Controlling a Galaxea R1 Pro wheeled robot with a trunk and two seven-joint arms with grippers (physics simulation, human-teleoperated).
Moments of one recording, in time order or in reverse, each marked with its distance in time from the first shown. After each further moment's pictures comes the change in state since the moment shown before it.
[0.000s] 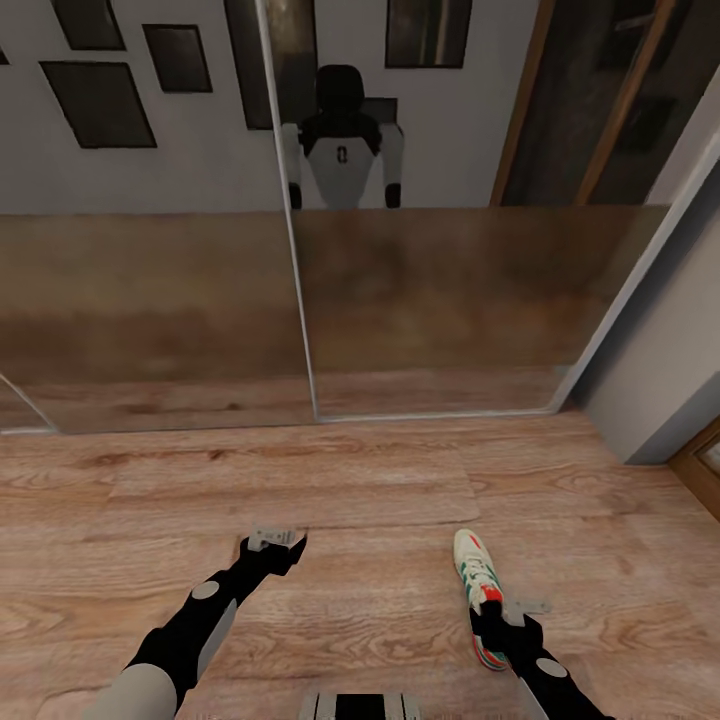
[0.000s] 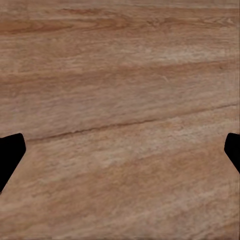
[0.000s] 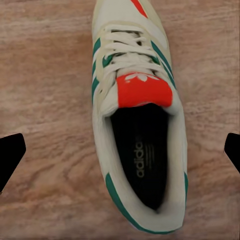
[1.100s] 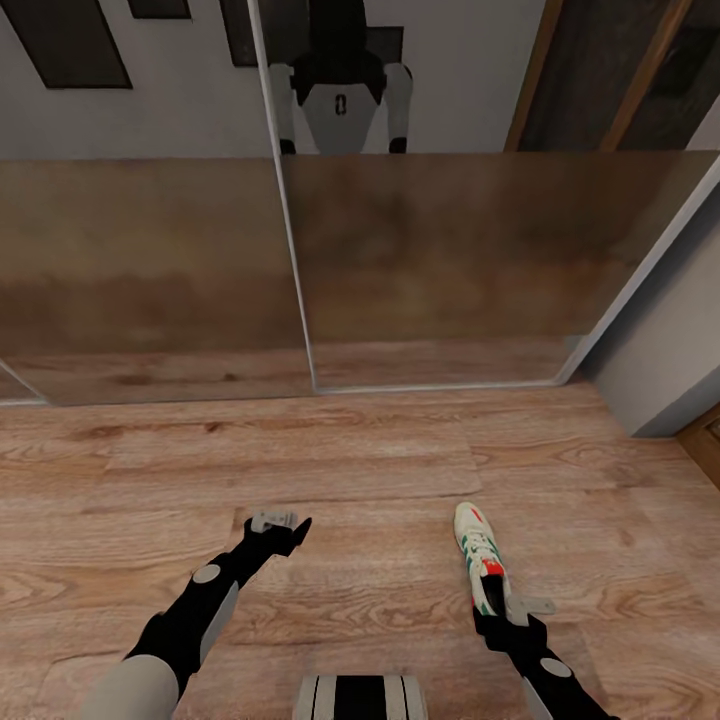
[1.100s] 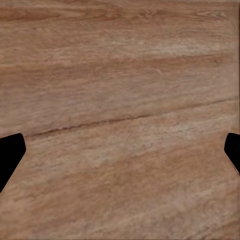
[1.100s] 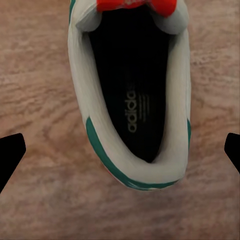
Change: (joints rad) left arm -0.003 -0.006 0.001 -0.100 0.001 0.006 -0.038; right arm 0.000 -0.011 -0.001 -0.002 0.000 -0.001 0.000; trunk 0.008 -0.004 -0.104
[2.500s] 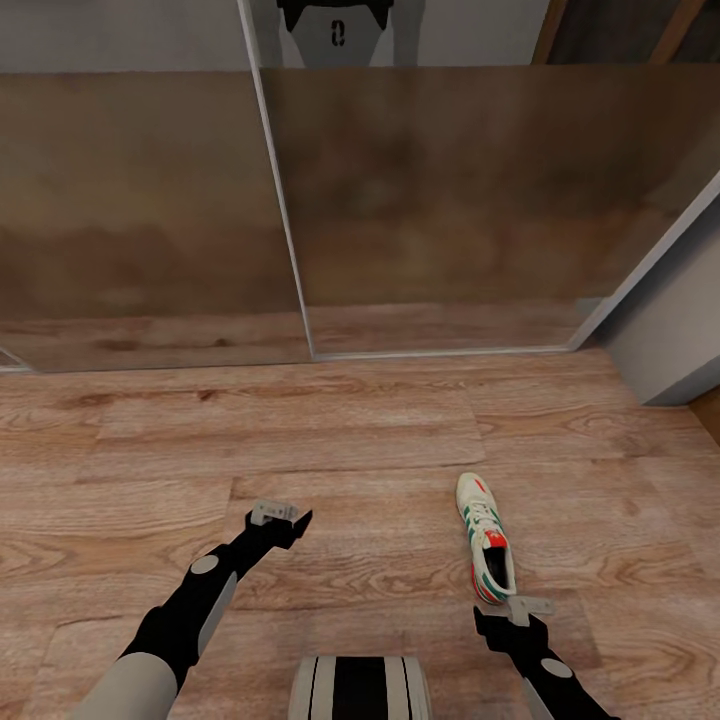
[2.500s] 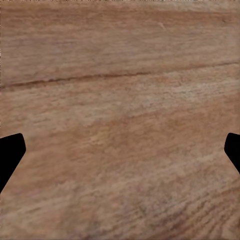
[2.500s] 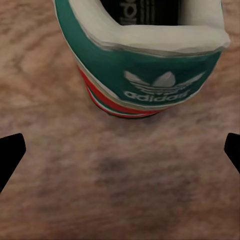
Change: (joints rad) left arm 0.006 0.004 0.003 -0.072 0.005 0.062 -0.035; right arm 0.001 -0.003 0.001 0.000 0.000 -0.002 -0.002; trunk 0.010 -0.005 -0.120
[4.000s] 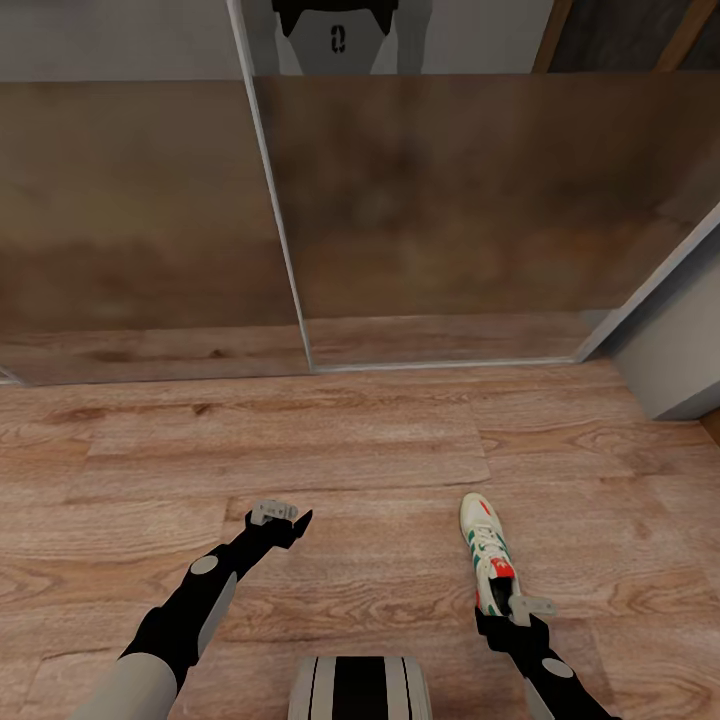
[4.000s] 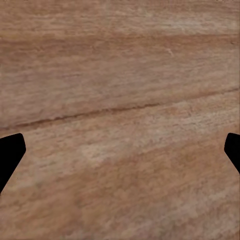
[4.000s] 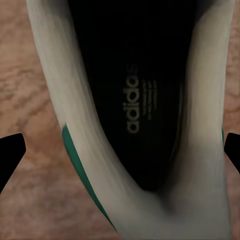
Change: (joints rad) left arm 0.001 0.000 0.000 0.000 0.004 -0.008 -0.001; right arm 0.000 -0.002 -0.001 -0.001 0.000 0.000 -0.001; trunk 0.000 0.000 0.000
